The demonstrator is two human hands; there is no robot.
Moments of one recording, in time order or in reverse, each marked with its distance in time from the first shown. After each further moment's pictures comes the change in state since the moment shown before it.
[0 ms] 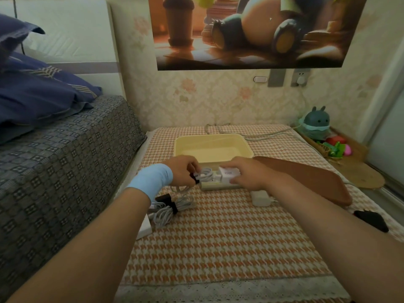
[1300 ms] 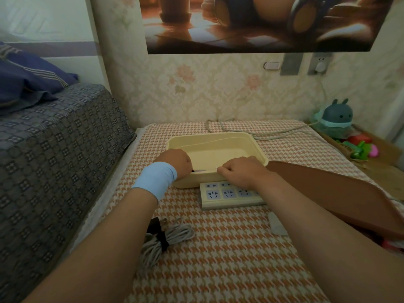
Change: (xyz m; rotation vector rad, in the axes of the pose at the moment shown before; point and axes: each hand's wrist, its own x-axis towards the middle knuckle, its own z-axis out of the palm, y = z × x) left_hand 0.137 -0.051 0.007 0.247 0.118 -0.183; right_hand 0.124 0.044 0.042 -0.124 0.024 0.100
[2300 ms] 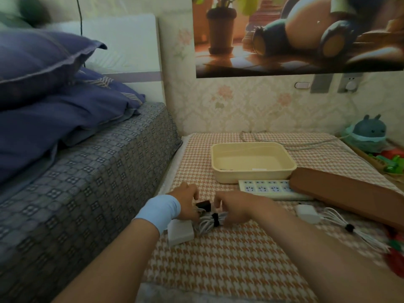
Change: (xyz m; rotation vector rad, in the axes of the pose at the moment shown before) left_hand -0.178 -0.069 -0.006 0.019 -0.261 -0.046; right_hand -0.093 -0.151 0.013 -0.051 -0.378 -0.204
